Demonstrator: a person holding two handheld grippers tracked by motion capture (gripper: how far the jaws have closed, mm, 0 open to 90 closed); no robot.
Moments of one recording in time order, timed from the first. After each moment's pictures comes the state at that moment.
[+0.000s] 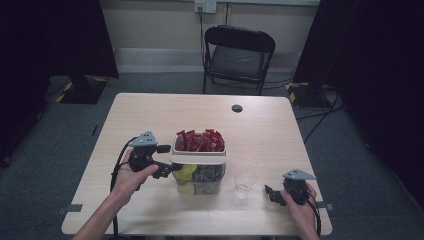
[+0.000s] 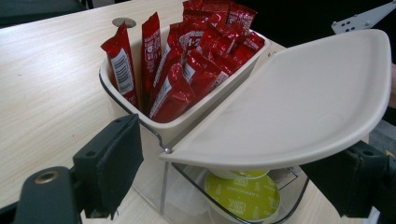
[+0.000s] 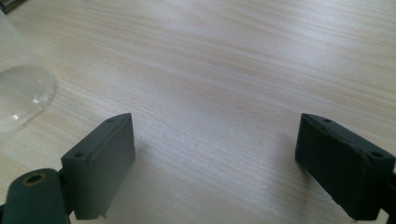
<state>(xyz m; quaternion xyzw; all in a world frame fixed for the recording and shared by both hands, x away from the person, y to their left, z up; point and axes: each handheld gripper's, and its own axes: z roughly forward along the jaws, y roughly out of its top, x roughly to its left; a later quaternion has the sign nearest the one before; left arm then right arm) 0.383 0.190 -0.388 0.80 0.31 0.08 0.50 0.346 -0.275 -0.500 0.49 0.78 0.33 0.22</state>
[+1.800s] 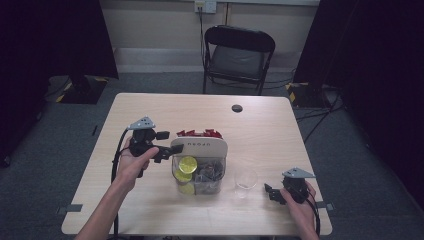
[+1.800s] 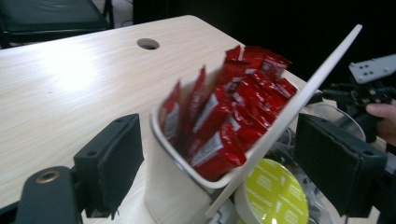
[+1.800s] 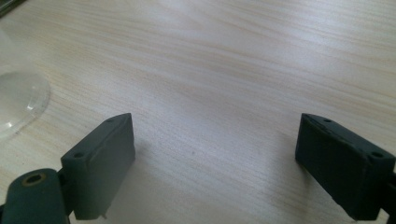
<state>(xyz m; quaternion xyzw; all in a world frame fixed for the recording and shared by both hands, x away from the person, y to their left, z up) 0.415 0.197 -0.375 0.77 0.35 0.09 0.52 0.350 -0.274 -0.500 0.49 0.77 0.33 0.22</state>
